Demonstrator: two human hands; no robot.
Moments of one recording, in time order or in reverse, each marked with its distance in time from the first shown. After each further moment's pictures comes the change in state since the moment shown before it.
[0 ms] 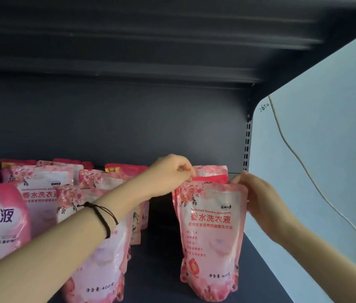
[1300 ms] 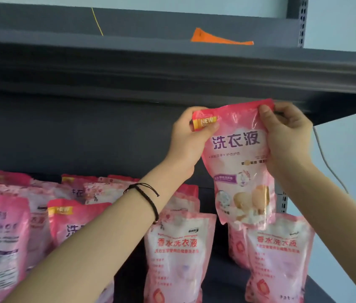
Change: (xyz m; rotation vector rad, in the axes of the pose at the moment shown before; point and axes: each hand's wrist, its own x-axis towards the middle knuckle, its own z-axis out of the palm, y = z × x) left_hand -0.022 -0.002 -0.125 -0.844 0.550 0.208; right_hand 0.043 -0.153 0.164 0.046 0.500 -0.456
